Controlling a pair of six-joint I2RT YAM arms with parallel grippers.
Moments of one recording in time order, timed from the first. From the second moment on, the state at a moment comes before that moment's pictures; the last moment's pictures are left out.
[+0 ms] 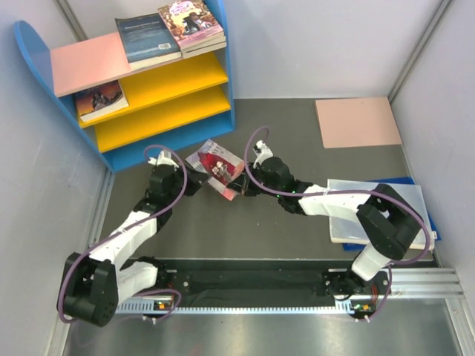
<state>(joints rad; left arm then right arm) -0.28 1.07 0.49 0.20 0.17 -1.04 0.85 1.61 0.88 0.36 -0.13 0.83</state>
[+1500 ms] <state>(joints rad) -0.18 1.29 0.97 0.09 0.99 -0.59 0.46 1.79 0.57 1.26 -0.93 1.24</state>
